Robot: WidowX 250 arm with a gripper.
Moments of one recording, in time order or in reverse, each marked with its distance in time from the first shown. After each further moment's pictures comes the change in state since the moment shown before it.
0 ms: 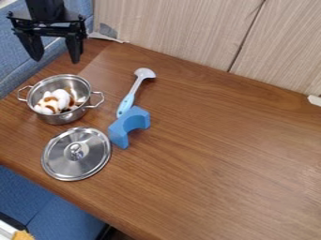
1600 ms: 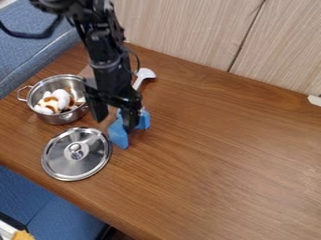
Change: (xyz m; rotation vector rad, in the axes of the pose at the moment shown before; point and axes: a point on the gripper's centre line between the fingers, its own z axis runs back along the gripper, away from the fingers) arm -0.058 -0.090 -0.082 -0.145 0.152 -0.428
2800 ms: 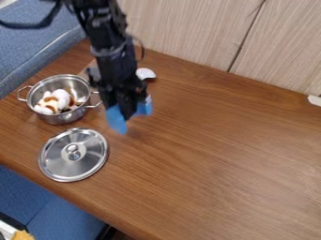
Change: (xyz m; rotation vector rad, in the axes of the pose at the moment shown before) arm 0.010 -0.013 0.037 -0.019 -0.070 -0.022
